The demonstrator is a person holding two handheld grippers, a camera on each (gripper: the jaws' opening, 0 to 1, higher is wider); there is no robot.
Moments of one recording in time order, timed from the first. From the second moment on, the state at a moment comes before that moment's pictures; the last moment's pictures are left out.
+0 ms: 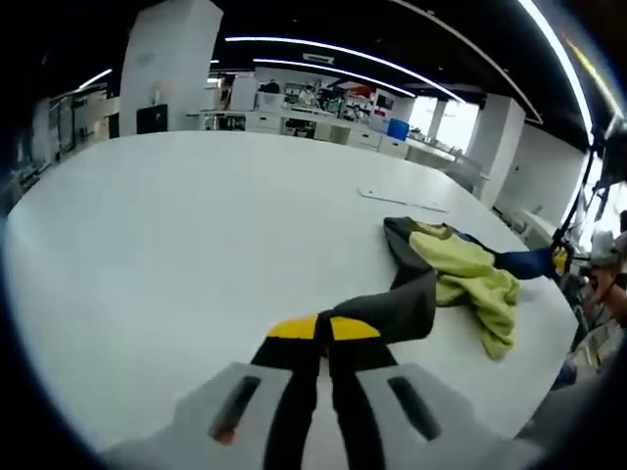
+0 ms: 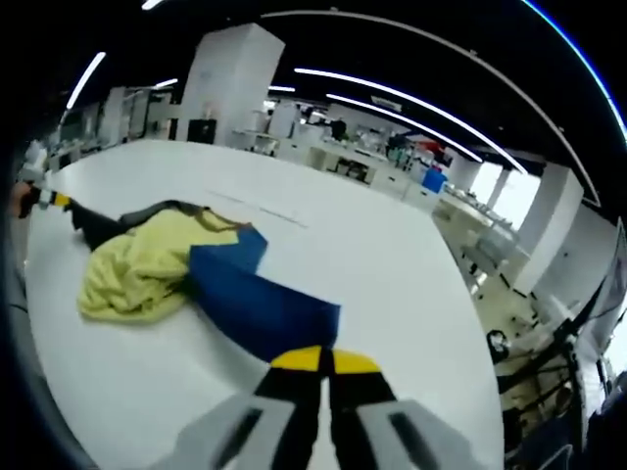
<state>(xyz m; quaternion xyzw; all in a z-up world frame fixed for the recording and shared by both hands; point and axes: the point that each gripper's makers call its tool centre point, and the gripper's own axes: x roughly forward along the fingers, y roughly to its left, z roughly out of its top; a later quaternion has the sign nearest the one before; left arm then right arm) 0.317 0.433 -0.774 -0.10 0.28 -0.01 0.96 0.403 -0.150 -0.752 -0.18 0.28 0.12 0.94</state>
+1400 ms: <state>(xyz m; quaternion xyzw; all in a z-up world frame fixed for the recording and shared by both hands) 0.324 0.542 -0.807 0.06 0.37 0.07 0.92 0.370 -0.257 -0.808 -0.05 0.36 -0.03 0.93</state>
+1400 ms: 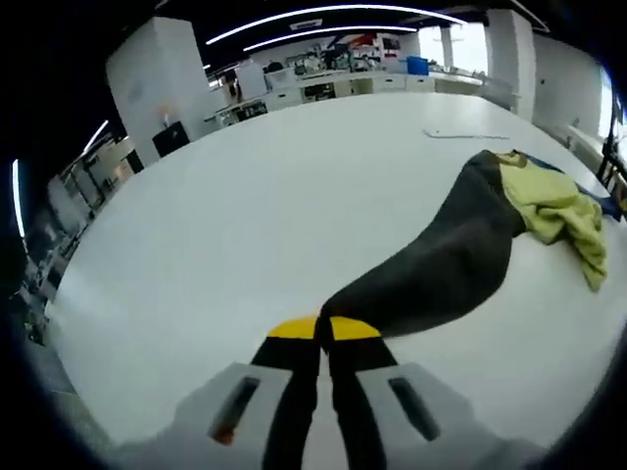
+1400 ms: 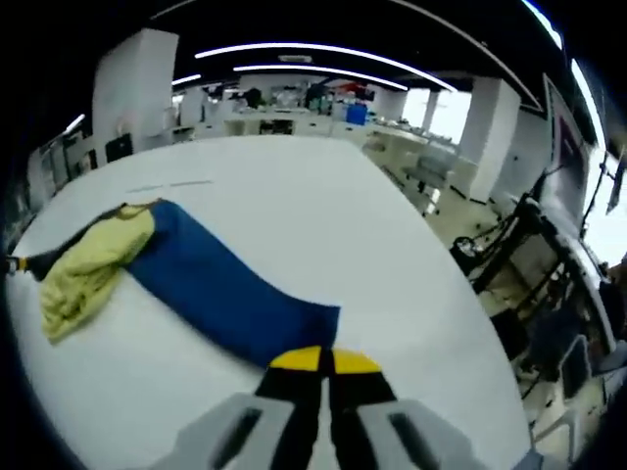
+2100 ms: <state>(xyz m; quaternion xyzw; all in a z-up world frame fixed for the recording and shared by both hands) 0.327 0.549 -0.811 0.08 0.38 0.08 0.92 0.390 -0.272 -0.822 -0.10 0.38 0.00 0.92</state>
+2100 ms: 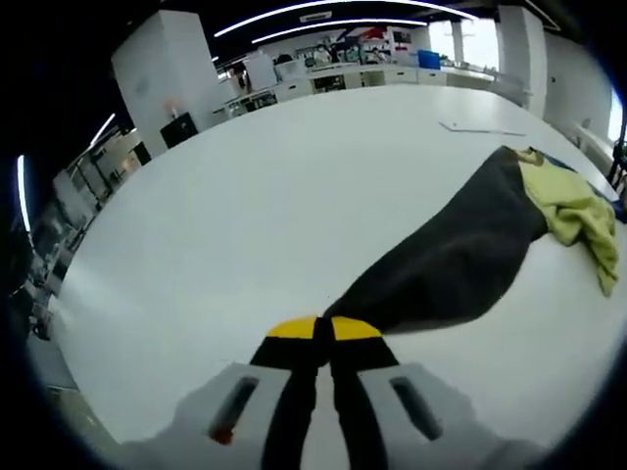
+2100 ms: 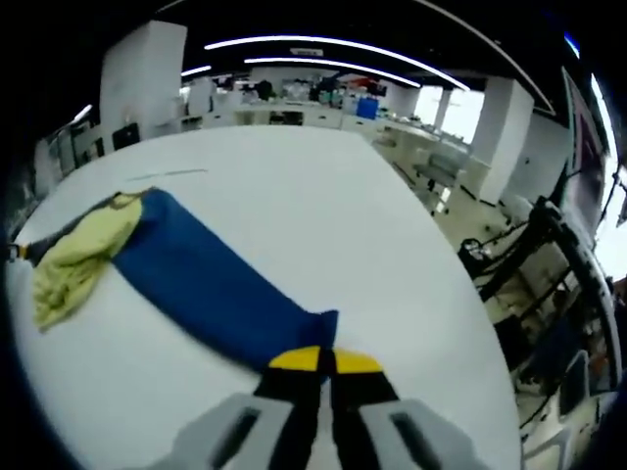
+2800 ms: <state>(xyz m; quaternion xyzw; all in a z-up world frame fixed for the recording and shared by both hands) 0.325 0.486 -0.796 0.06 0.33 -0.02 0.94 0.412 -0.177 -0.793 -0.04 0.30 0.16 0.94</state>
